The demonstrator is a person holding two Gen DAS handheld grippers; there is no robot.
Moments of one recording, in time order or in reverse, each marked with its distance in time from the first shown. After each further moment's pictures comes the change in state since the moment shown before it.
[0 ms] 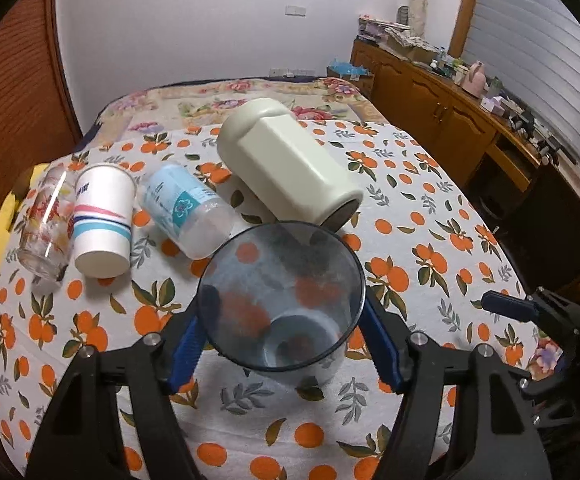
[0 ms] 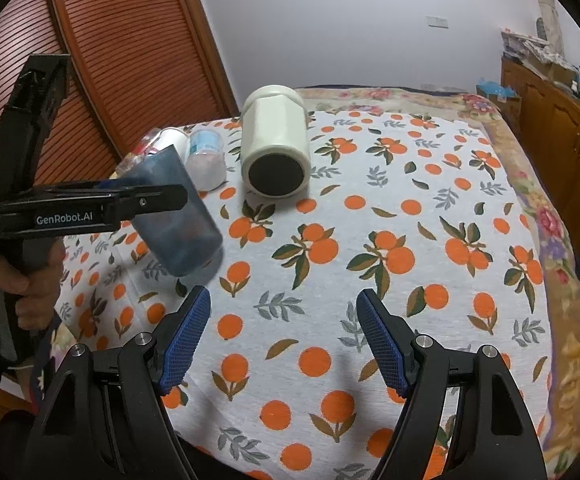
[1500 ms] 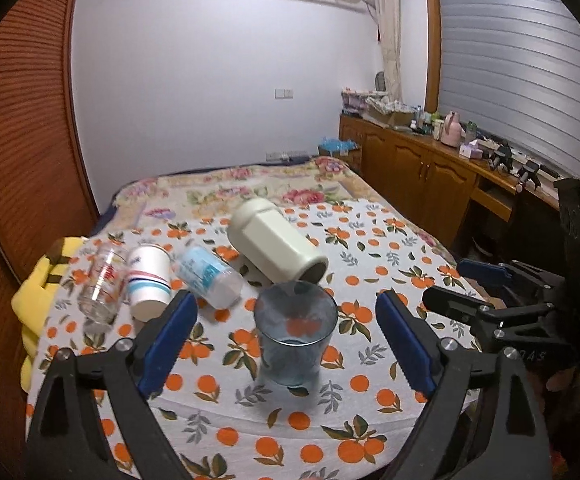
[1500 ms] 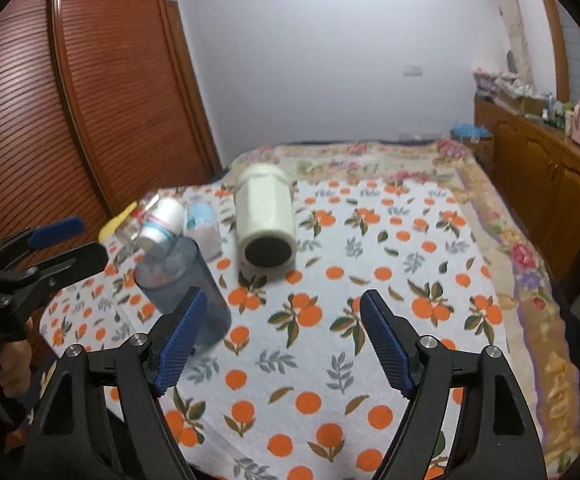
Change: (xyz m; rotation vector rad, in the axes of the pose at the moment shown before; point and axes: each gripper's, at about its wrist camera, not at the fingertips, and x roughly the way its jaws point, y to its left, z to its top) left arm -0.104 -0.025 -0.027 0.076 -0.326 0.039; right arm -0.051 0.016 0.022 0.023 -0.241 -0.090
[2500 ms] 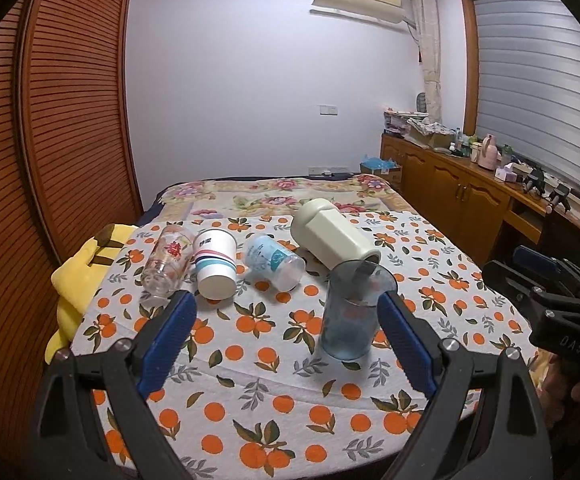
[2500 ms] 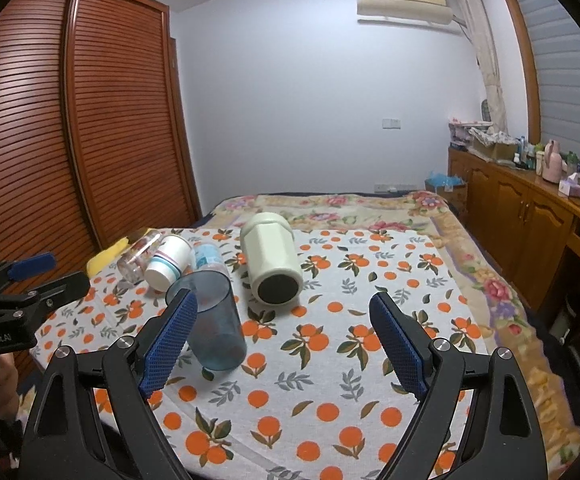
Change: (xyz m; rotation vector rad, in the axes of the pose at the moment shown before) left arm -0.039 0.032 -0.035 -0.084 -0.061 0.140; right arm -0.032 0.042 -0.012 -0.041 -0.169 -0.100
